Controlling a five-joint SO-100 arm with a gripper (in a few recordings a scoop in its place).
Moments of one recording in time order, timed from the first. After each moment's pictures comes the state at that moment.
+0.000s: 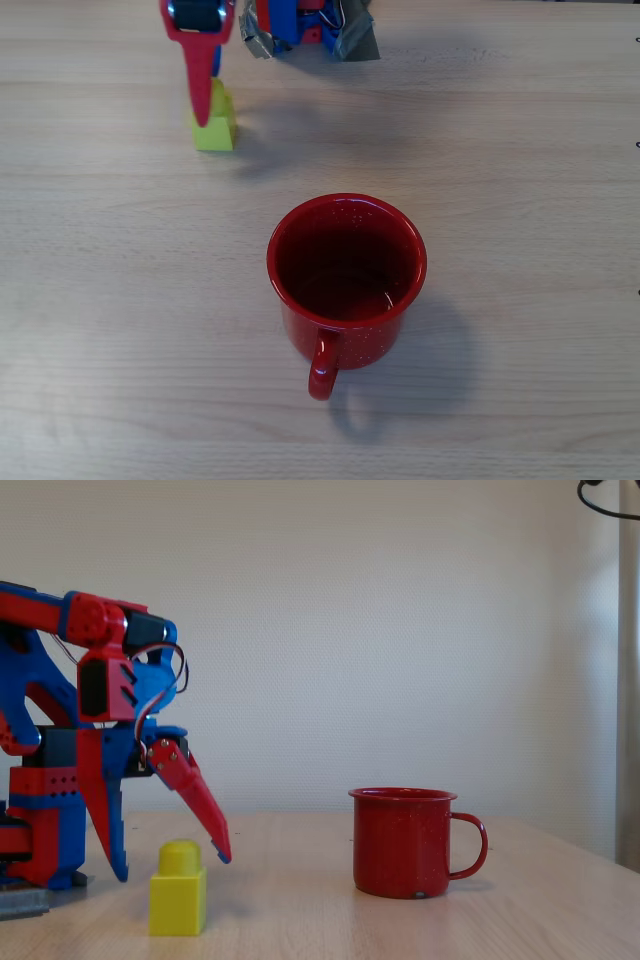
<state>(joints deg) 33.5 130.5 143.5 65.8 -32.4</state>
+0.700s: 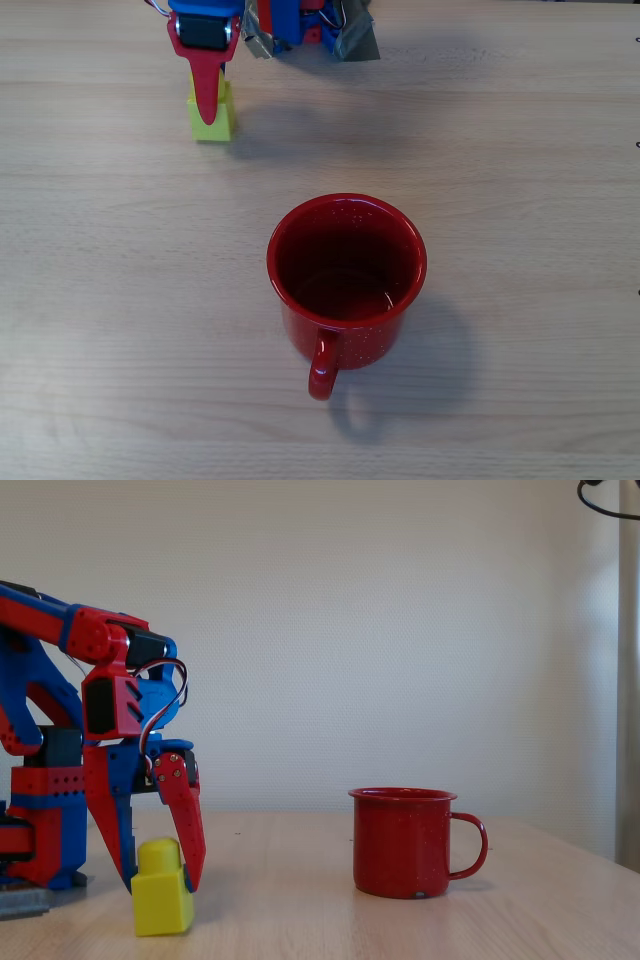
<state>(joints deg) 31.2 129.7 146.5 59.5 -25.8</state>
